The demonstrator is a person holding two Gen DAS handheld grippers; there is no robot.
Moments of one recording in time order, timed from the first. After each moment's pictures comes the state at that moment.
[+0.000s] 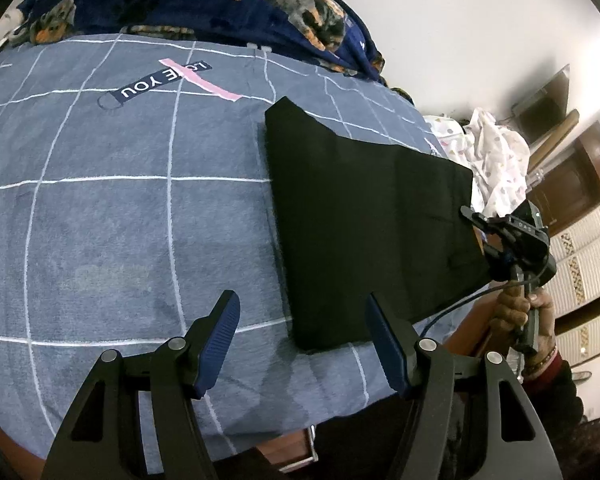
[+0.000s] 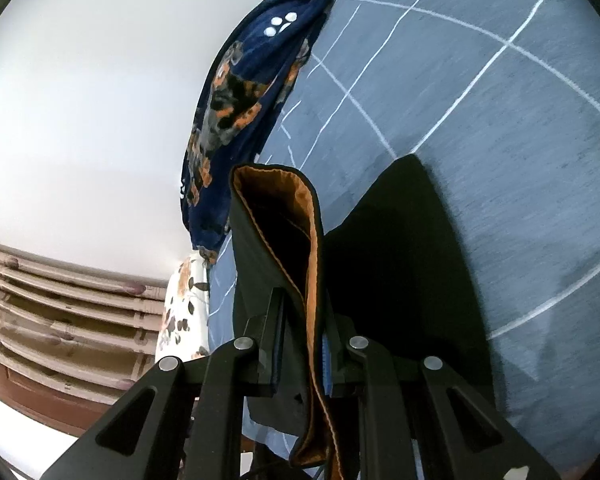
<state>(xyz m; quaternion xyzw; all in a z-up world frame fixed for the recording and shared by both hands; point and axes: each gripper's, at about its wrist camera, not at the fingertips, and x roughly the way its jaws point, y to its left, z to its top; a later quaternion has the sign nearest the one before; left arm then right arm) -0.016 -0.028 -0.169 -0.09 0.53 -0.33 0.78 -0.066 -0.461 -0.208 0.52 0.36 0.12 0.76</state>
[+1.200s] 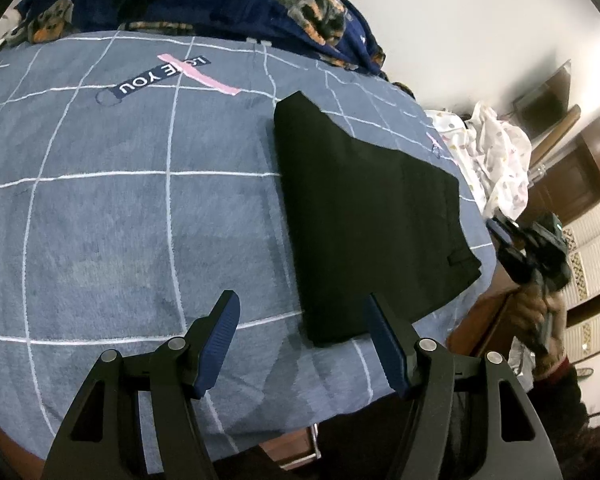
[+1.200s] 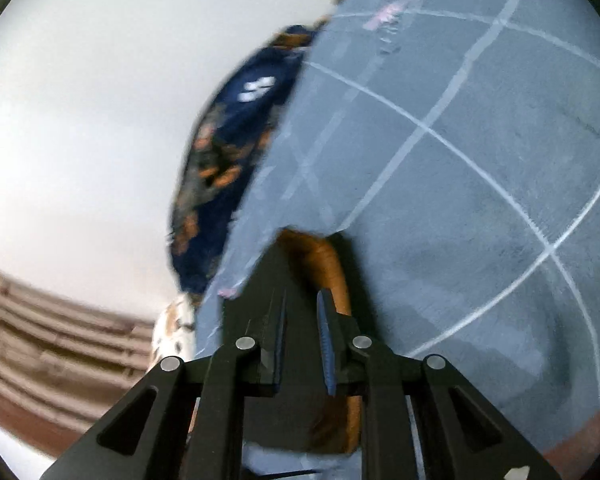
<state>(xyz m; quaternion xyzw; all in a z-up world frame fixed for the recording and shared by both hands) -0.020 -0.031 -0.165 -0.09 0.53 -0.33 0.78 -0.123 -0.502 -0.180 0.52 0.32 0.10 0.78</state>
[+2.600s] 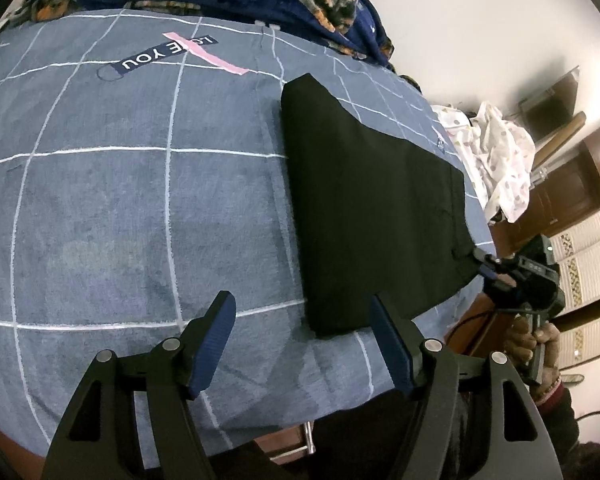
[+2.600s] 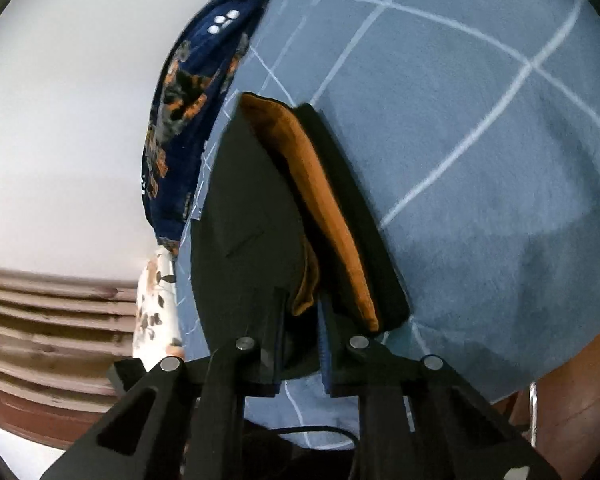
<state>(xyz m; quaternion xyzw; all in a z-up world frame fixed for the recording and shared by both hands) -0.017 -0.033 -0.175 -0.10 0.55 -0.32 0.76 -0.131 -0.460 -0.220 0.52 0.41 0.06 0.75</state>
